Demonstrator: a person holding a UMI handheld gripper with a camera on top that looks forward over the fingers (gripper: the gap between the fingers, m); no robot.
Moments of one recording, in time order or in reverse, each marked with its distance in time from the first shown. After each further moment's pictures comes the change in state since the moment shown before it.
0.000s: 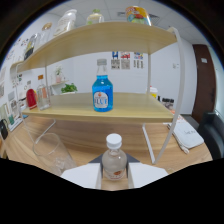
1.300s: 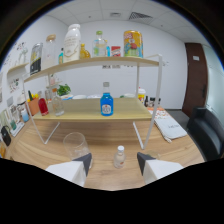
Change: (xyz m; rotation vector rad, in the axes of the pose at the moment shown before) arm -0.016 -0.014 -0.107 -0.040 0.104 0.046
